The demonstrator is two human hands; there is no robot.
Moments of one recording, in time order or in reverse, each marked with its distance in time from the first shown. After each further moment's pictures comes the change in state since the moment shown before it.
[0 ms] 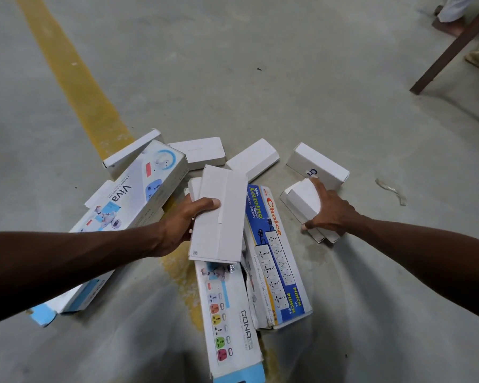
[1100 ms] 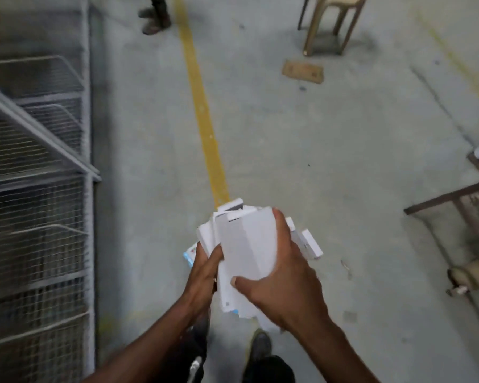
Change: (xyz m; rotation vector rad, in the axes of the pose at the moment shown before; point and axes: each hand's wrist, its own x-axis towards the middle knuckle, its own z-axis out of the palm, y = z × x) left_hand -0.505 0.528 0.125 -0.543 0.625 0.102; right_hand -0.514 -0.471 -0.641 0.324 -0.216 -0.237
